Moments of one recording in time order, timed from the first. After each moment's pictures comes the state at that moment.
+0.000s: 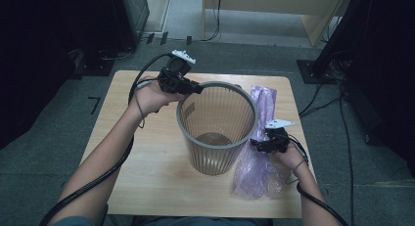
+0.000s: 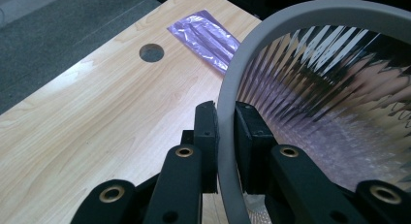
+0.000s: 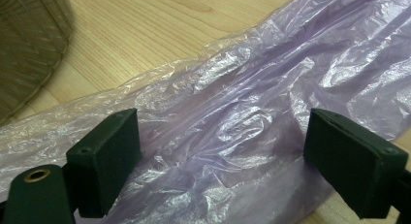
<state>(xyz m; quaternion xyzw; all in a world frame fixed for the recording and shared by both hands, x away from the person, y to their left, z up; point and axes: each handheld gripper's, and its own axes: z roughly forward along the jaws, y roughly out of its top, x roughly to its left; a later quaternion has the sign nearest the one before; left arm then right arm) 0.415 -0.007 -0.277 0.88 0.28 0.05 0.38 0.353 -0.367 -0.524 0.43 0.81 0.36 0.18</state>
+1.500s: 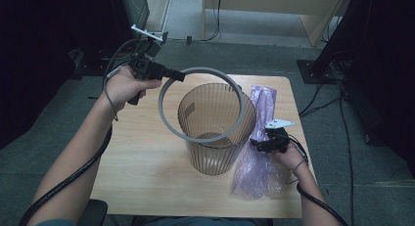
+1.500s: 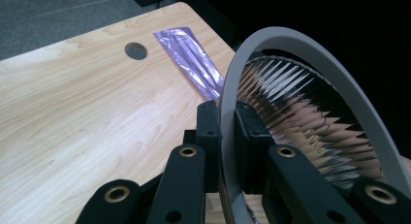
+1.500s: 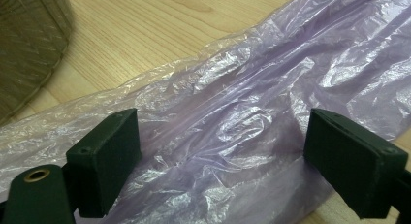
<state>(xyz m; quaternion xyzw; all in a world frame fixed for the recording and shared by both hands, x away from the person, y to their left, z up) 0.427 0.058 -0.240 0.82 0.36 -0.06 0.44 0.353 -0.366 -0.524 0.43 0.81 0.36 0.18</state>
